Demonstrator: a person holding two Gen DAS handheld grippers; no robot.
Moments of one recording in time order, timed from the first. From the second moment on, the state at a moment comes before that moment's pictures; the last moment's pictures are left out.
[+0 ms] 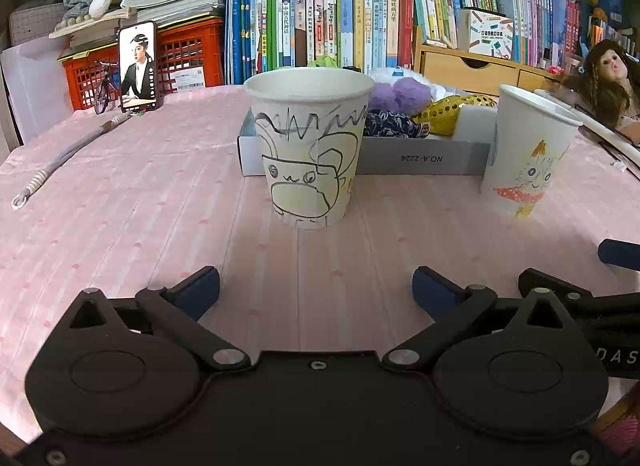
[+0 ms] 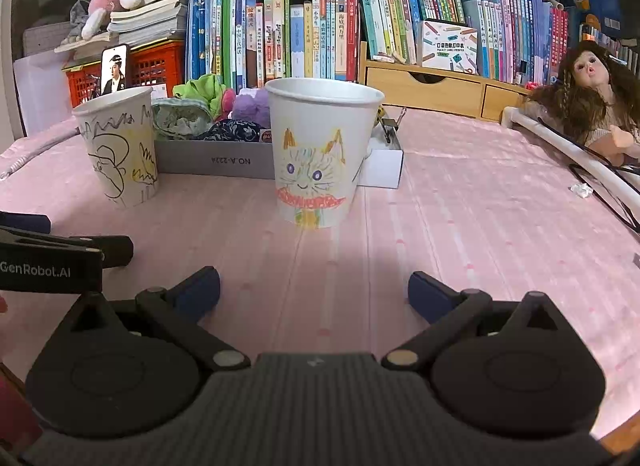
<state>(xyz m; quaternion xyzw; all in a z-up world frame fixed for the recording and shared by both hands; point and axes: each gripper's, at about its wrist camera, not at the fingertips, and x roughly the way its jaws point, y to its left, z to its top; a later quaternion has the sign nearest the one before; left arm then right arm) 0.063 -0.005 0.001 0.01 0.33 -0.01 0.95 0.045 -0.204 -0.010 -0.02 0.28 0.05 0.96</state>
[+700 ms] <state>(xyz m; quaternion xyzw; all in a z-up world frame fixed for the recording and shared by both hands) 0.062 -0.004 0.000 0.01 0.32 -0.01 0.95 0.046 -0.204 -0.010 -0.02 0.28 0.05 0.96</state>
